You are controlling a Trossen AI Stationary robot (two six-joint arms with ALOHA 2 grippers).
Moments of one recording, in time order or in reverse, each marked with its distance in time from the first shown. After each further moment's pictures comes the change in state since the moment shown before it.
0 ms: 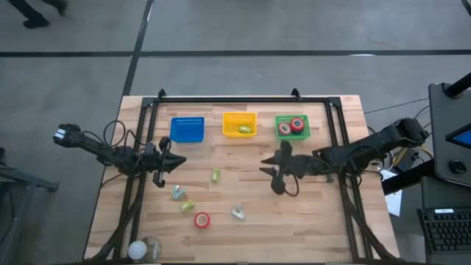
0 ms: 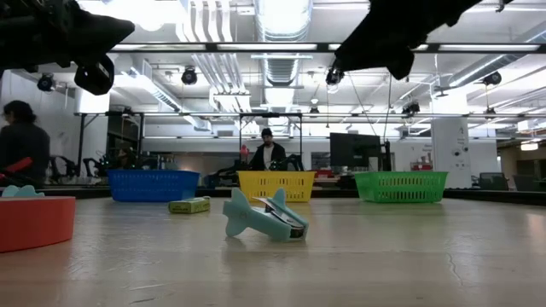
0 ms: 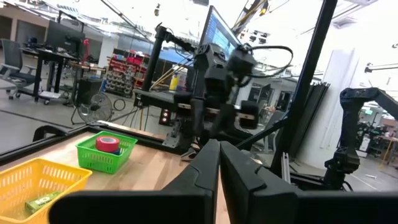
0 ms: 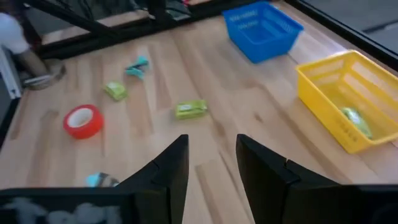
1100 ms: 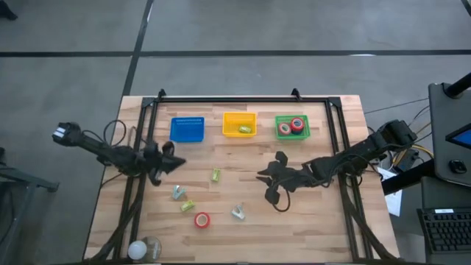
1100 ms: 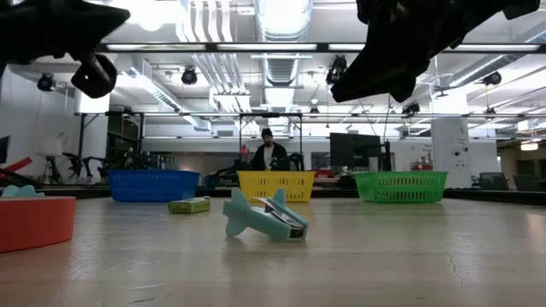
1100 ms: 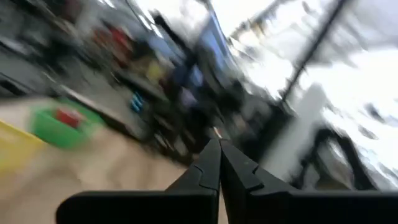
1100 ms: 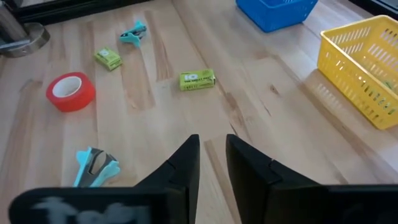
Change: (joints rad) left arm -0.015 0.054 0.034 0.021 0.058 -0.284; right arm 0.072 0.166 -0.005 0.069 0.061 0.055
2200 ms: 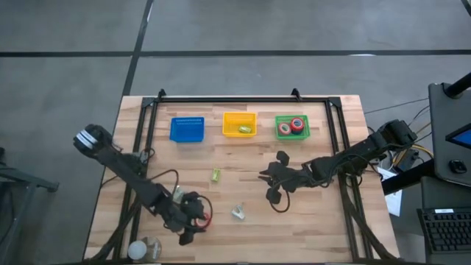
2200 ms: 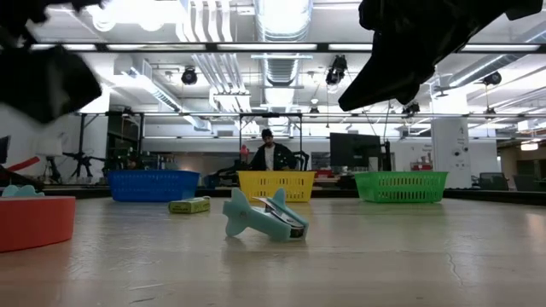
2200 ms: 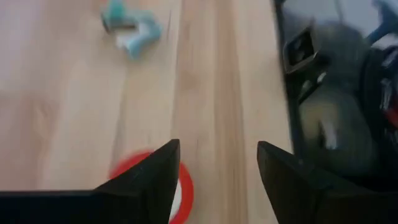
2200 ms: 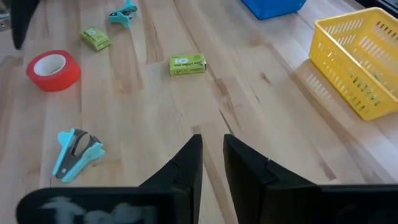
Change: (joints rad) left arm -0.337 1.035 0.743 -0.658 0.138 -0.337; right arm -0.002 -0.001 0.000 -0.066 0.005 -0.020
